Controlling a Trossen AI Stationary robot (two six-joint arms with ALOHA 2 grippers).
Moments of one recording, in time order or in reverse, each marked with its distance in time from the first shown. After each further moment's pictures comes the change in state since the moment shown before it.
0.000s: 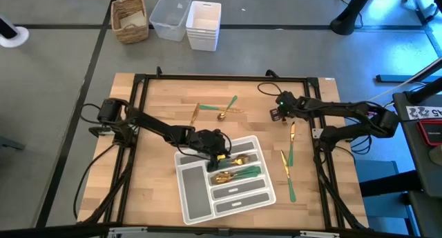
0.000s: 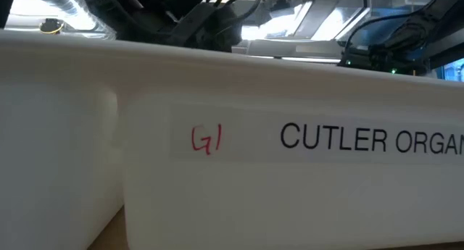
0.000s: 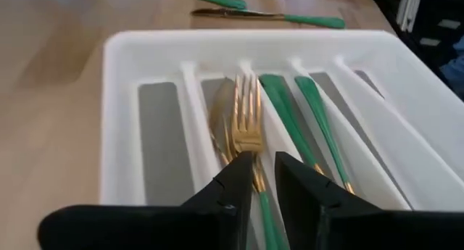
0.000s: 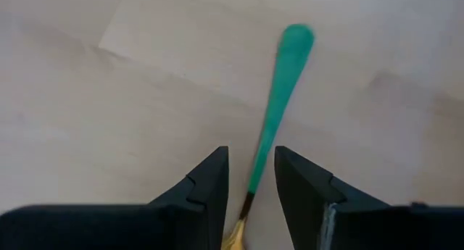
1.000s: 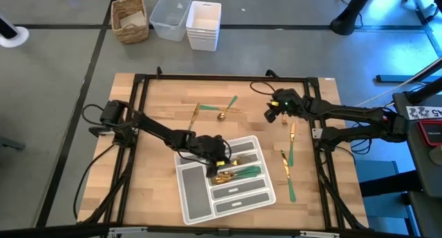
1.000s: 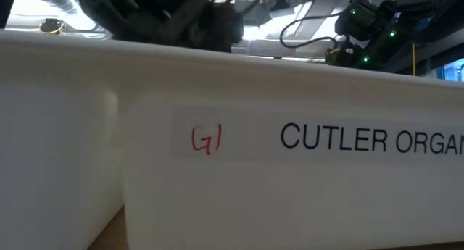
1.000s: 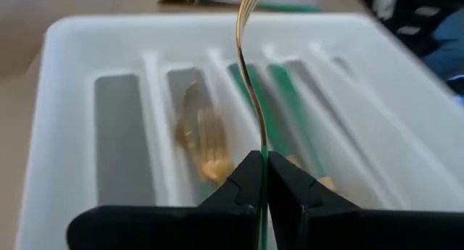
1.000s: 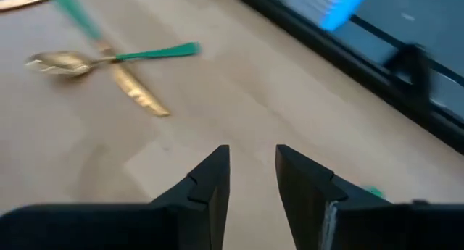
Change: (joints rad) left arm -0.043 0.059 0.001 0.059 0.007 -0.002; right arm 0.177 -0.180 0.110 0.077 0.017 -0.288
